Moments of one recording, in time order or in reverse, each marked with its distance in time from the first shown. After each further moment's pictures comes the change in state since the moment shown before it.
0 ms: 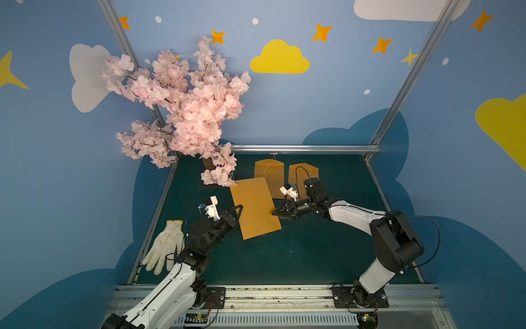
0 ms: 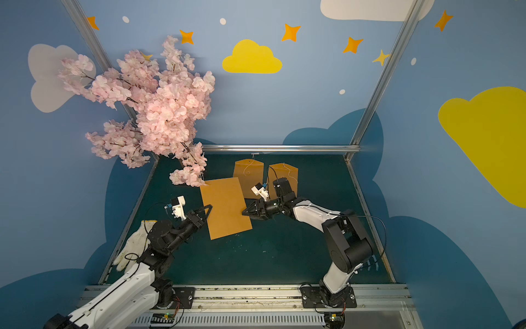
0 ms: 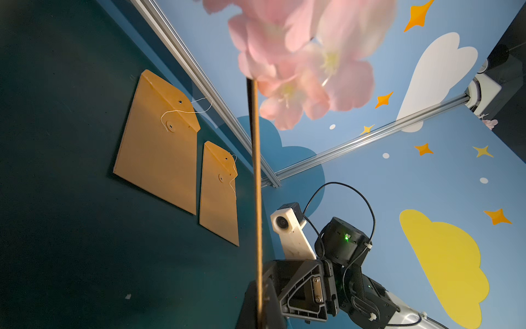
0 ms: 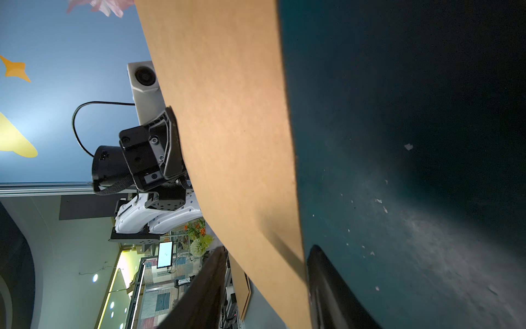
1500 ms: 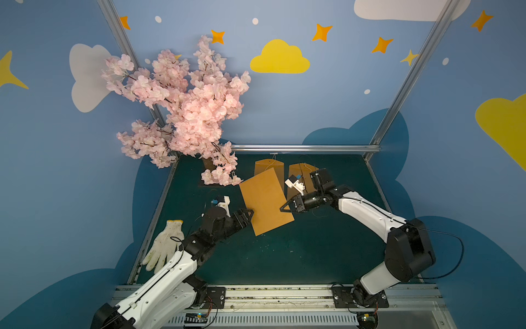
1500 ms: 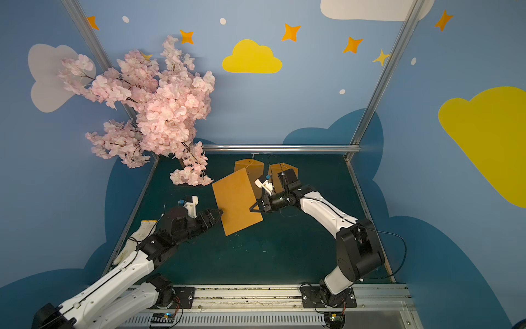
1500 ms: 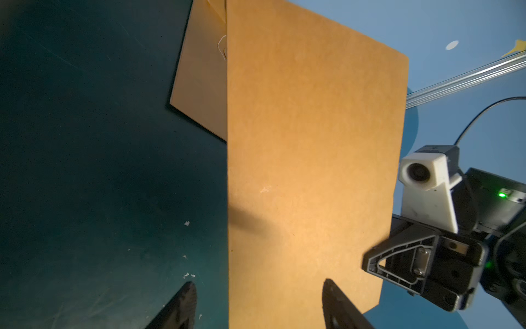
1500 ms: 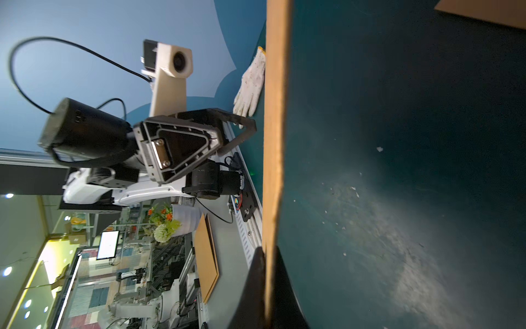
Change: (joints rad) left arm -0.135 0.123 0.330 -0.649 -0.086 0.130; right arm -0.045 -0.109 0.207 -0.571 0.108 -0.431
